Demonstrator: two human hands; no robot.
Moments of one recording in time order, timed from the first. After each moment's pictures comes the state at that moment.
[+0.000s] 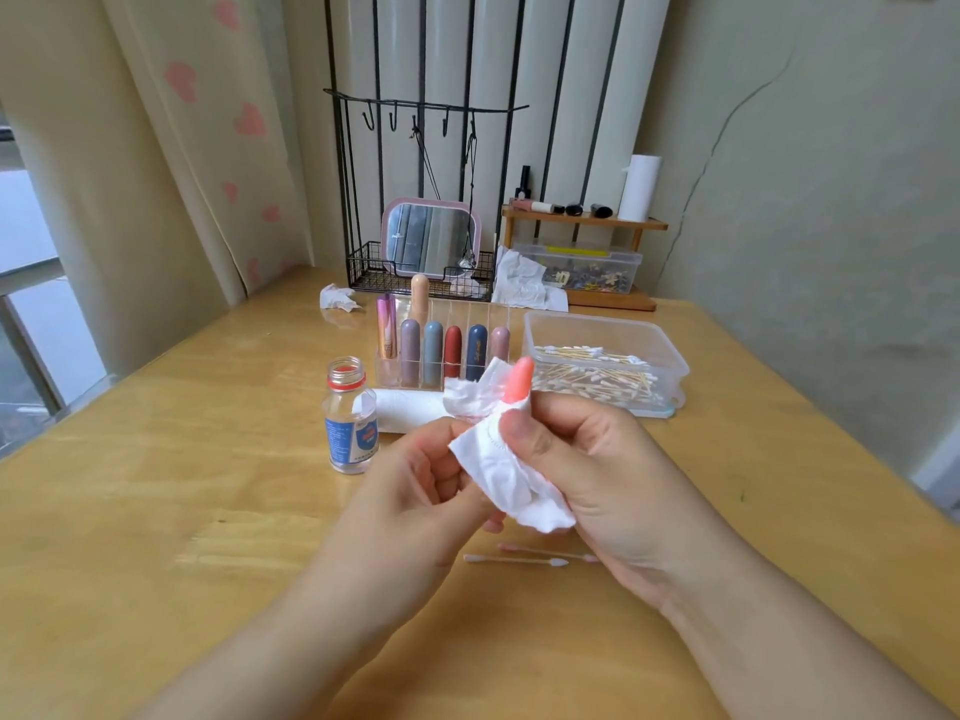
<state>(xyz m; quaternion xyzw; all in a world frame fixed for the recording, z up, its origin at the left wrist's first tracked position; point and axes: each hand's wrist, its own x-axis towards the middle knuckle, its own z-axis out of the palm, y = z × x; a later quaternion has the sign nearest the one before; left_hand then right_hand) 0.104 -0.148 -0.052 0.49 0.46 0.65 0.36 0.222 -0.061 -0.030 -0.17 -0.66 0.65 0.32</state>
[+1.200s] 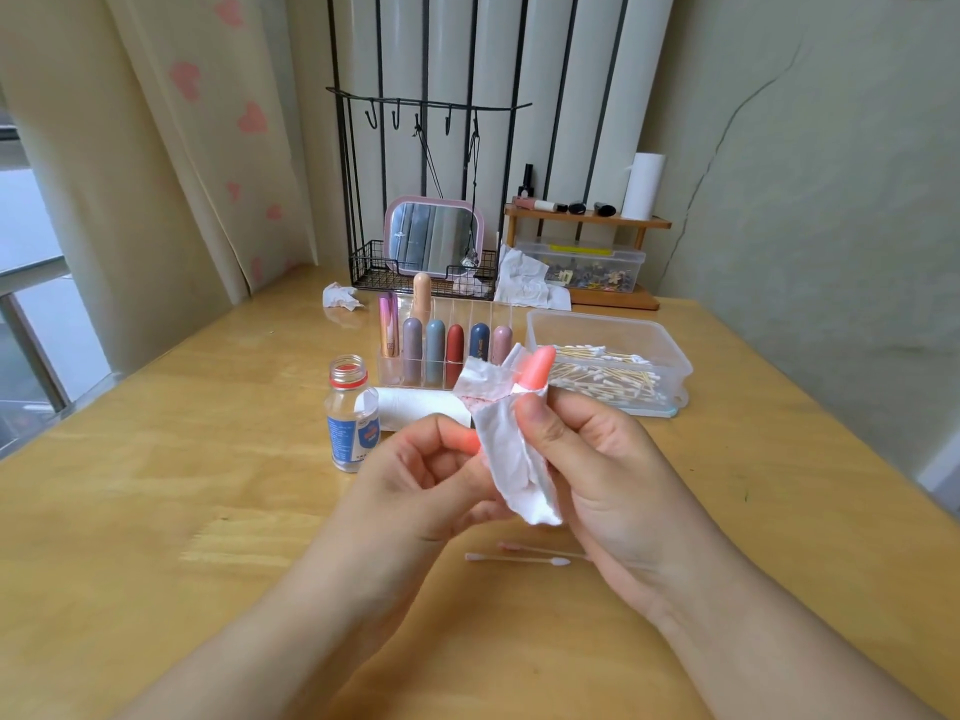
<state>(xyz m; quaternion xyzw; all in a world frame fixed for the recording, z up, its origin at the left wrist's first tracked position) 0.103 -0.143 -0.055 0.37 0.43 0.70 0.44 0.221 -0.059 -0.039 -0.19 -0.65 0.65 0.34</state>
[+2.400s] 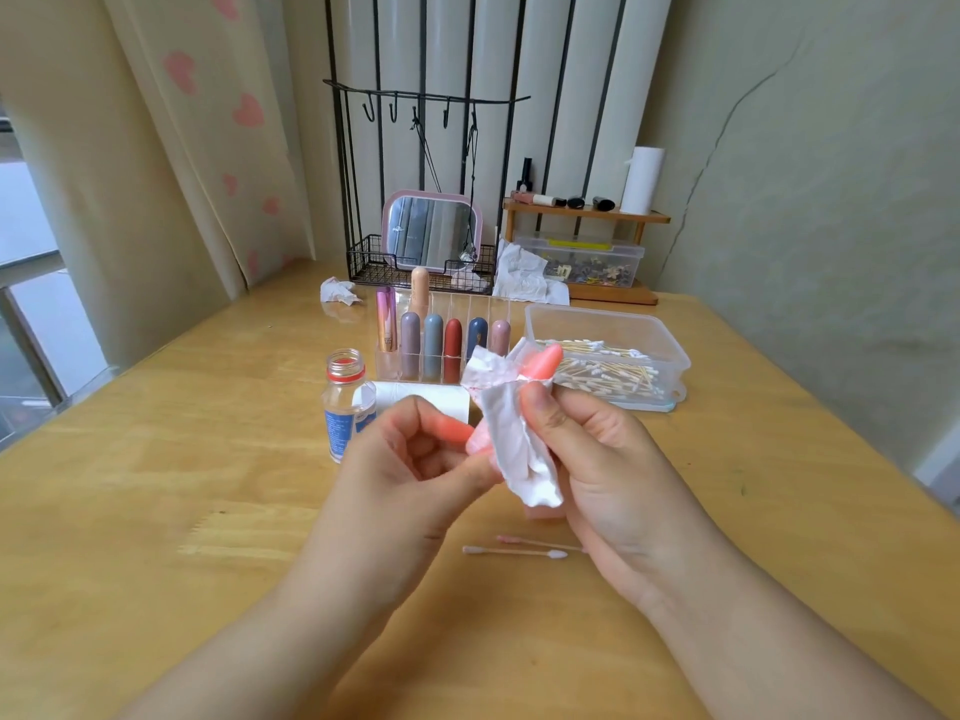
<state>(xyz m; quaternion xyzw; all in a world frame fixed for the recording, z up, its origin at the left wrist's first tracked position) 0.105 -0.144 -0.052 0.39 0.50 0.71 0.32 0.218 -0.063 -0.036 -0.22 -0.60 0.67 0.38</state>
